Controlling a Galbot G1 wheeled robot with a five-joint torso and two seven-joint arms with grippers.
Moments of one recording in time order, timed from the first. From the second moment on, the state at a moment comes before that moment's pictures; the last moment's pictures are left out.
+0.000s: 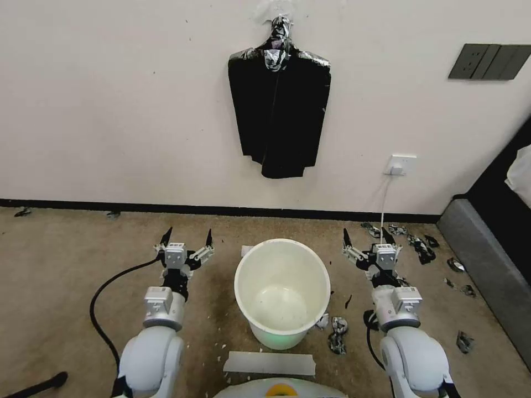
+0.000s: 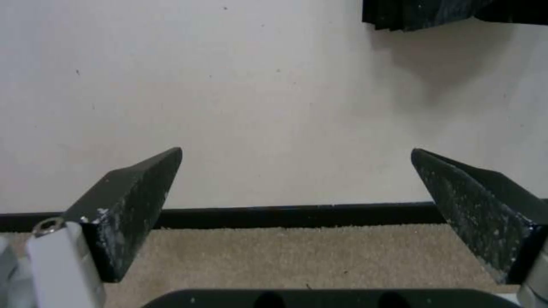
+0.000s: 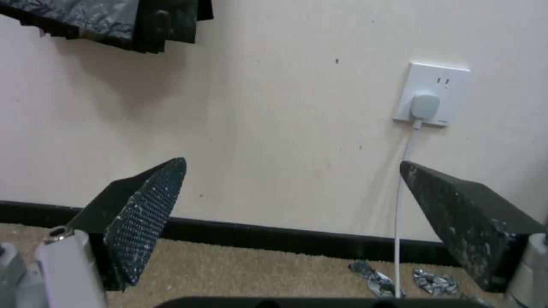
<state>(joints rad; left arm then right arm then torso) 1.55 -1.50 -0.55 -2.00 0.00 0.00 0.00 -1.55 1.50 0.55 2.00 0.00 0.00 0.00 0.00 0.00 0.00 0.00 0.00</state>
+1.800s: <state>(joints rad) 1.74 -1.35 -0.66 -2.21 -0.31 -0.05 -0.04 -1.07 1.18 0.20 2.08 0.50 -0.09 0.20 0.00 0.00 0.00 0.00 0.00</state>
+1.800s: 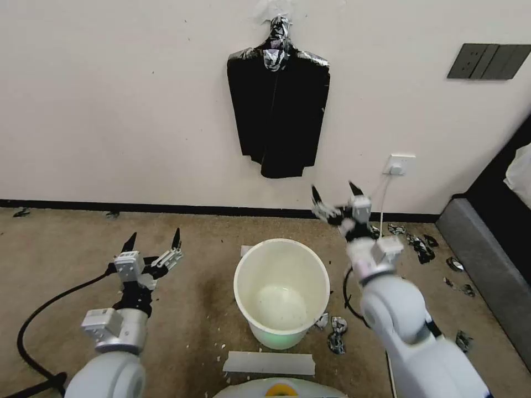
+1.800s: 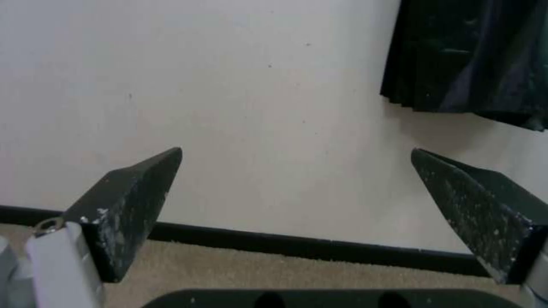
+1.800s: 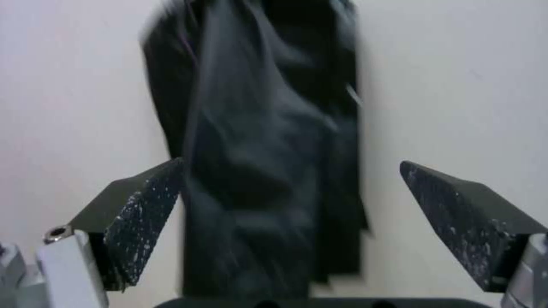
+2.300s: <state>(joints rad) 1.76 -1.39 -0.67 -2.22 -0.28 -0.05 -0.02 -0.42 1.20 -0.10 1.91 0.89 -0.20 0.49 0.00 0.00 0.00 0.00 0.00</state>
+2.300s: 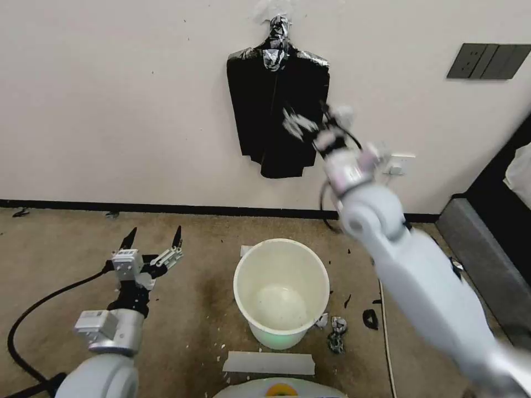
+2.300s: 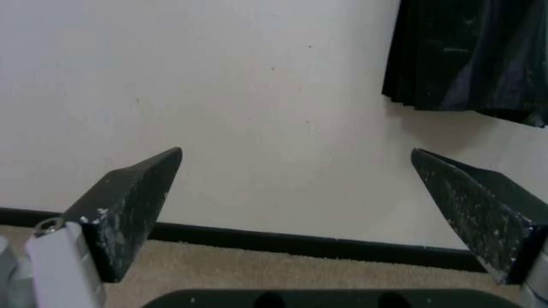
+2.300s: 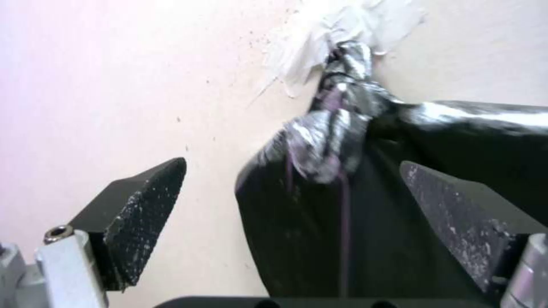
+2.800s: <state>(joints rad) 1.78 -1.43 -0.68 -2.23 -0.26 -0.05 -0.02 -0.30 1.39 -0.09 1.71 0.94 -0.23 0.69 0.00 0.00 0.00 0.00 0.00</state>
